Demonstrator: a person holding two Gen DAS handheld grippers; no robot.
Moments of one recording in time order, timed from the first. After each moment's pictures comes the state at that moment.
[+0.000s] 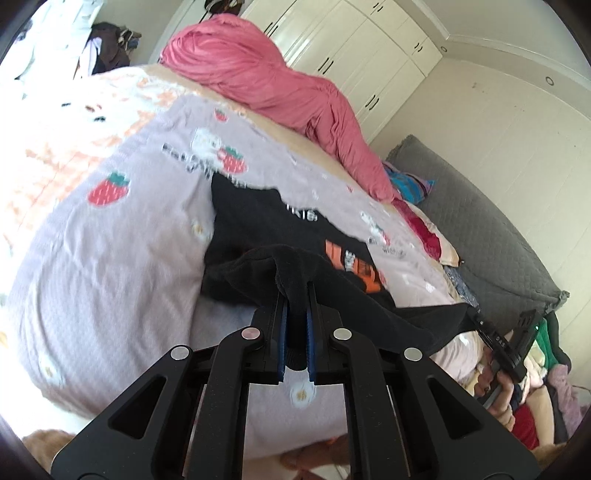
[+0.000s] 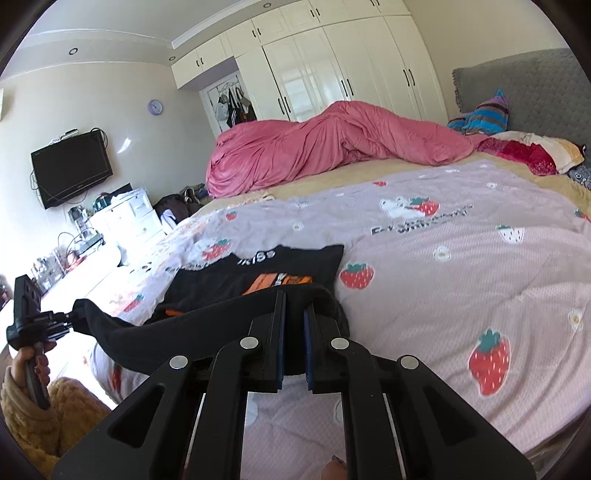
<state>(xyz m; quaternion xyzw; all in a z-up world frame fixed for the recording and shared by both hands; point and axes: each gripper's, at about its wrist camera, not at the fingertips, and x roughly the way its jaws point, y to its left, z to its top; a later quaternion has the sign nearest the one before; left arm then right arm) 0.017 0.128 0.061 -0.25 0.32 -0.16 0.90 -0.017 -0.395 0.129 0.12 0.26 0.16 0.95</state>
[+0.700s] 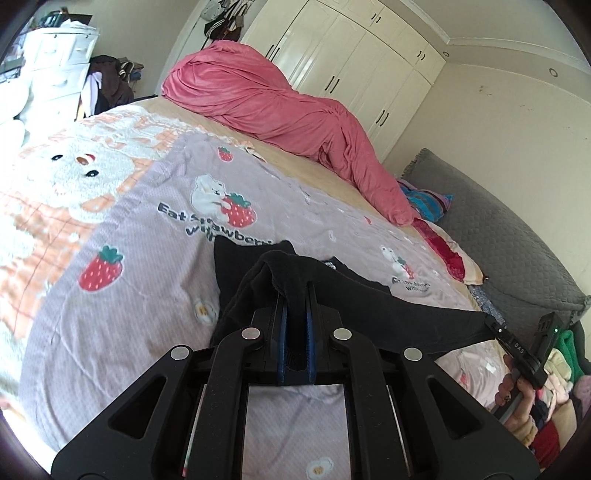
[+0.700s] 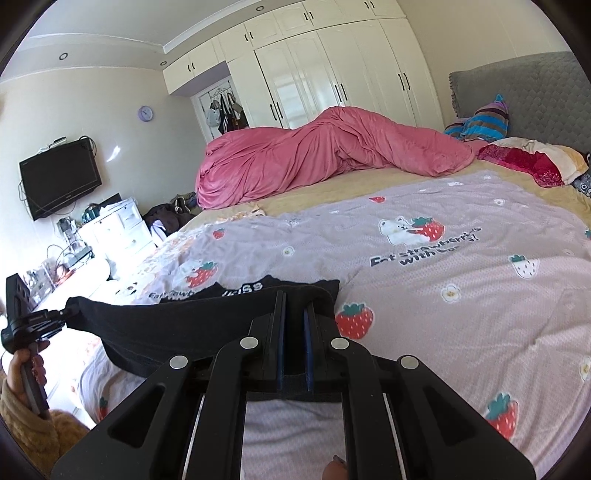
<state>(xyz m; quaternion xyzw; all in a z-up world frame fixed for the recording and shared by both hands) 0.090 0.124 0.090 -0.21 0.29 -0.12 0.93 0.060 -0.391 0.143 0.12 0.25 0.15 0.95</state>
